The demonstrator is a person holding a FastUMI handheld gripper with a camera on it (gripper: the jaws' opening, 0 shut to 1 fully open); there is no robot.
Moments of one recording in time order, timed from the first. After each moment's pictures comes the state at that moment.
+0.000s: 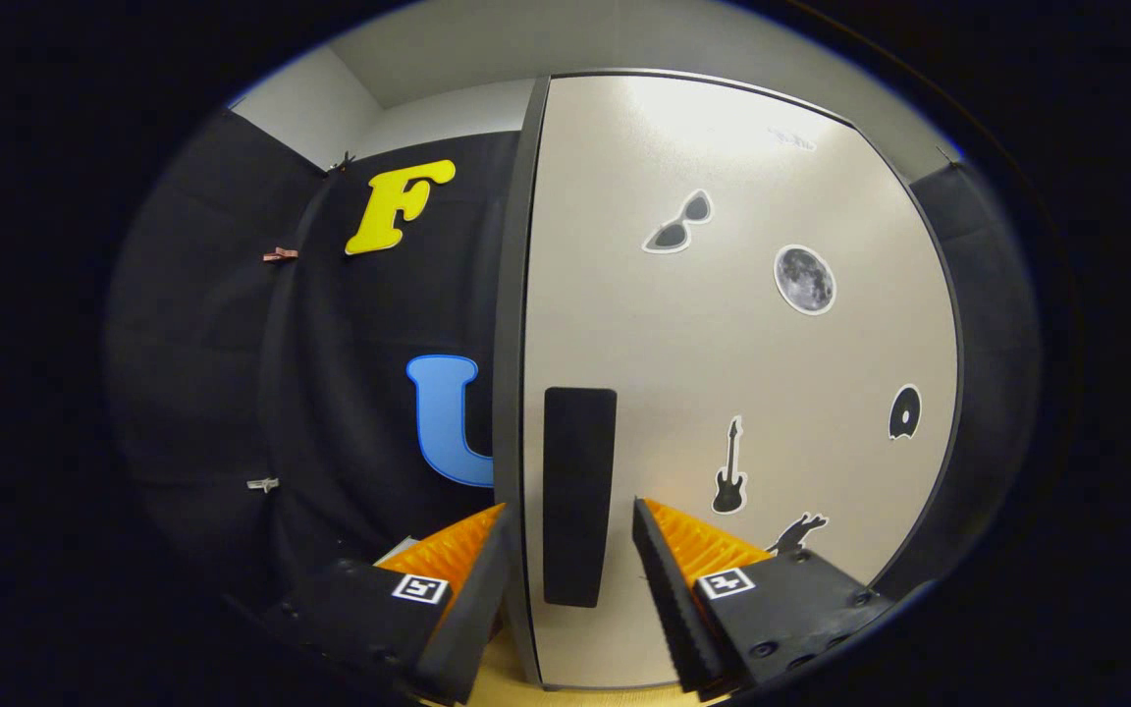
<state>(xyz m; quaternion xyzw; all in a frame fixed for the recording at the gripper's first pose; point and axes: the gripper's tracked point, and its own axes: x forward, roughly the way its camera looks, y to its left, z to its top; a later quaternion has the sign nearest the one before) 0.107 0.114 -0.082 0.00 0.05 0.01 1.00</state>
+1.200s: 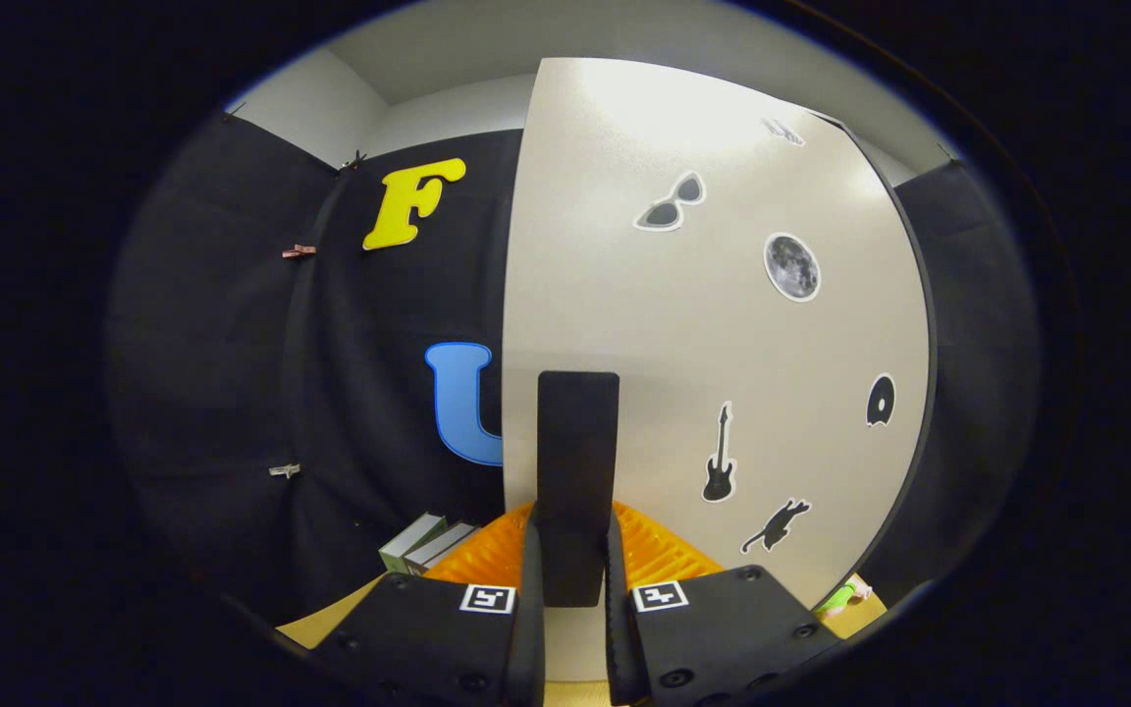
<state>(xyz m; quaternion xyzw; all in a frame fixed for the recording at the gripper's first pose) 0.066 0.110 -0.080 0.00 0.06 0.04 1.00</state>
